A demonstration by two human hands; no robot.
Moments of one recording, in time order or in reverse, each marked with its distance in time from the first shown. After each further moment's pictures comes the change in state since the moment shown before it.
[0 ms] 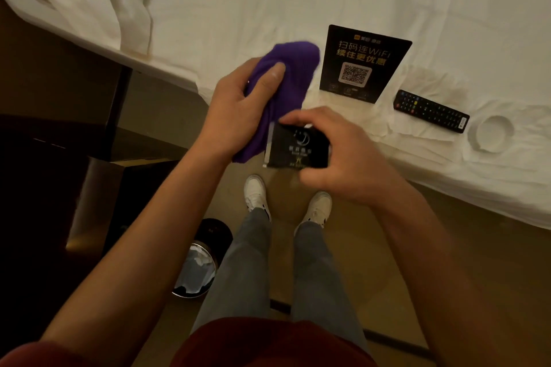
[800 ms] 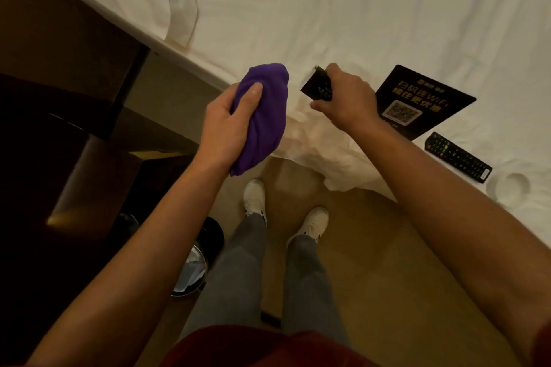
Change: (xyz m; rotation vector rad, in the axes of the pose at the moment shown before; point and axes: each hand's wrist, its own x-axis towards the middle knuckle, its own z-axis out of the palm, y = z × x) left_hand 0.005 -0.057 -0.077 -0.266 0.259 -0.255; right_hand 0.198 0.061 0.023 -0.678 0.191 0.169
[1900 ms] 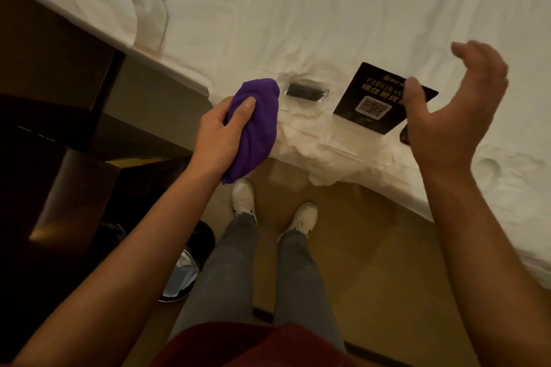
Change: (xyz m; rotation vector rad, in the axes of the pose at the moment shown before) left_hand 0.000 -0.015 0.025 0.051 -0.066 -0.051; right_hand -0.114 0.069 -0.104 0.265 0.738 0.163
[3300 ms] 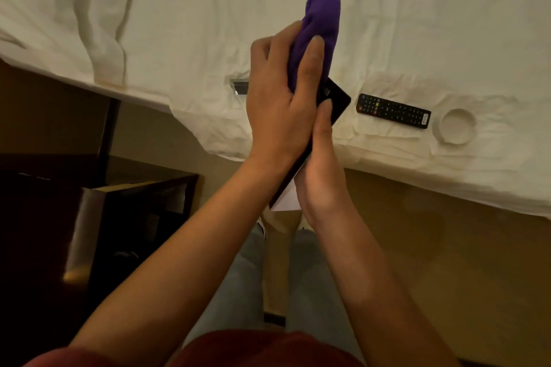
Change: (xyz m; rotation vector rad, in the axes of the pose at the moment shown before) left_hand -0.076 0.072 0.190 0.346 0.117 0.639; right_hand -0.108 -0.057 -0.036 1.305 -0.453 0.876
